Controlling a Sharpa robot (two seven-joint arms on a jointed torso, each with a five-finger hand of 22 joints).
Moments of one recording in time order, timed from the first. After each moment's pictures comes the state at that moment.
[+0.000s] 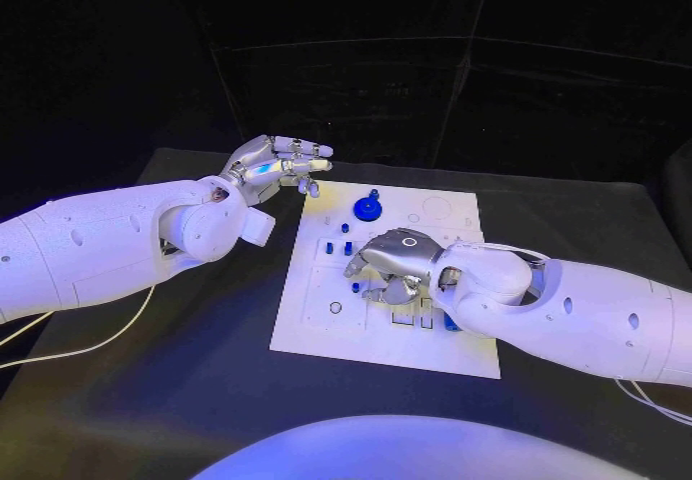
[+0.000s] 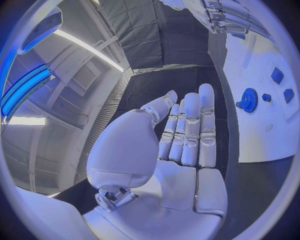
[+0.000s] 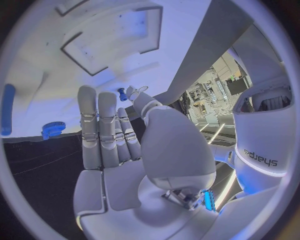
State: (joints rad) left arm 1.29 -0.85 -0.16 1.43 -0.02 -0.10 0.42; left_hand 1.31 -0.06 0.41 -0.15 0.05 0.96 0.18 0.17 0.07 1.00 0.11 0.40 0.12 1.15 0.03 0.96 0.59 0.17 1.09 0.13 0.68 0.63; right arm 1.10 -0.67 -0.08 1.63 -1.78 -0.24 -0.04; right_hand 1.35 -0.13 0.33 -0.06 0.14 0.91 0.18 0.07 0.07 0.95 0.12 0.12 0.07 1.41 0.02 0.78 0.73 0.16 1.19 0.12 0.94 0.65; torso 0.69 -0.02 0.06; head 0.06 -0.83
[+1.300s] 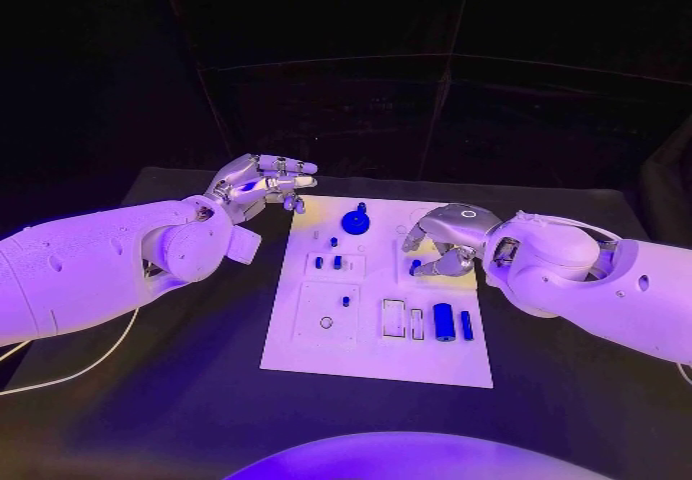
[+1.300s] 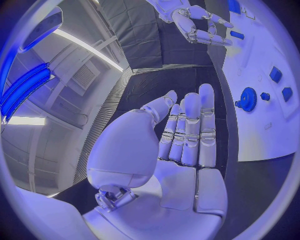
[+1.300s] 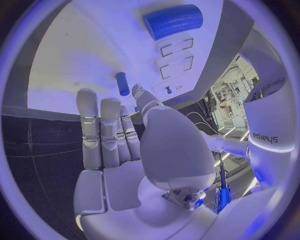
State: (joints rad) left arm 1.29 -0.85 -0.16 1.43 -0.02 -0.09 0.41; left_hand 1.31 -0.06 0.41 -0.15 0.05 0.96 0.18 0.17 0.07 1.00 0.11 0.40 0.12 1.15 0.03 0.96 0.59 0.17 1.09 0.13 0.68 0.63; right arm 1.18 -0.89 -0.04 1.67 -1.75 -0.16 -0.15; right_hand 1.37 -0.12 0.19 0.02 0.14 0.96 0.13 0.07 0.07 0.97 0.08 0.22 0.07 1.44 -0.01 0.86 0.77 0.16 1.24 0.09 0.99 0.71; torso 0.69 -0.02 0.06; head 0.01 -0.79
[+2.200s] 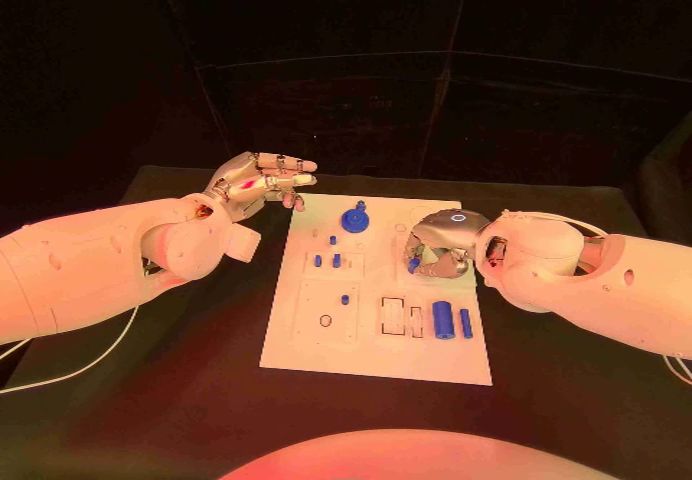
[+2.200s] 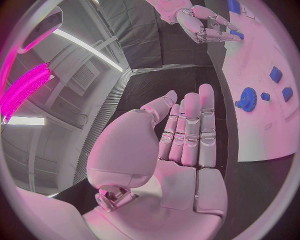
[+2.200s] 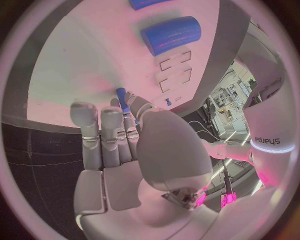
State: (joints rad) left arm 1.29 -0.85 -0.16 1.42 -0.02 -0.09 0.41; left_hand 1.31 -0.06 0.41 -0.15 0.05 0.96 0.18 0.17 0.07 0.99 0.11 0.40 0.12 1.15 0.02 0.96 0.59 0.17 1.08 0.12 0.68 0.63; right arm 1.17 -0.86 -0.04 1.64 -1.76 -0.06 -0.15; right_hand 1.43 -0.06 0.34 0.03 0.11 1.08 0.13 0.08 0.08 1.11 0.07 0.21 0.06 1.46 -0.01 0.95 0.86 0.15 1.32 0.09 1.10 0.87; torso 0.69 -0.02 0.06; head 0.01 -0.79
